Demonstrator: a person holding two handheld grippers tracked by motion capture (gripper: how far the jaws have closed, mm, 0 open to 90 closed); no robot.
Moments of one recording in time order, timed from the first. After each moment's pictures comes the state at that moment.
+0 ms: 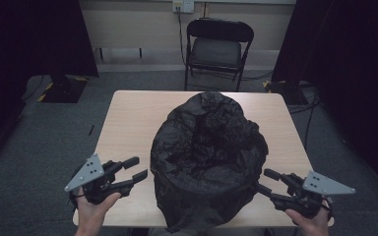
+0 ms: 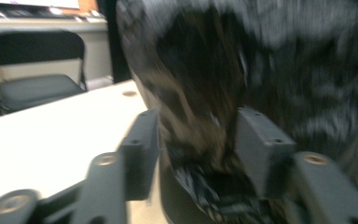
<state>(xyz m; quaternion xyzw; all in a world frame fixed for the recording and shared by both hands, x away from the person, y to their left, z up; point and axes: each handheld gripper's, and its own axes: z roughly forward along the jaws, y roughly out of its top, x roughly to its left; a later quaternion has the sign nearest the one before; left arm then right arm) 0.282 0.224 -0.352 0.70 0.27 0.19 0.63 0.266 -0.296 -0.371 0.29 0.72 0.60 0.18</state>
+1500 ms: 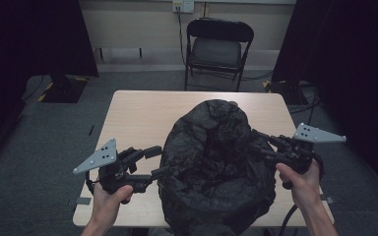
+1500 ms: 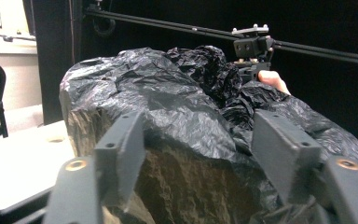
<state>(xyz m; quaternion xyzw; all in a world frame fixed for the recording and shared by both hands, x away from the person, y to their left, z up) 0.291 0.176 -0.319 0.68 0.20 0.08 0.70 0.332 -0.258 -0.299 0.30 0.72 0.61 0.14</state>
